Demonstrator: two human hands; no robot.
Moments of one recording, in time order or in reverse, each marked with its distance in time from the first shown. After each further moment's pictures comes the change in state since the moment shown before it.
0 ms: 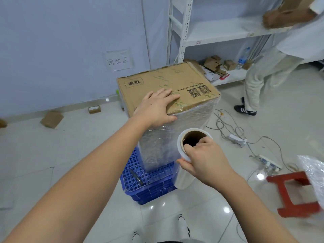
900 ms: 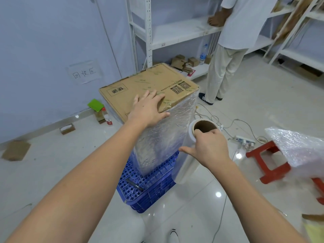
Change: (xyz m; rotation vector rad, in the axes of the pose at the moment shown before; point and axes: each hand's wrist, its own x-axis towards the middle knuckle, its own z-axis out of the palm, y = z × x) left_hand 0.002 0.001 0.000 -0.074 0.000 0.042; right_hand -0.003 -0.020 -0.013 -0.078 -0.239 0.615
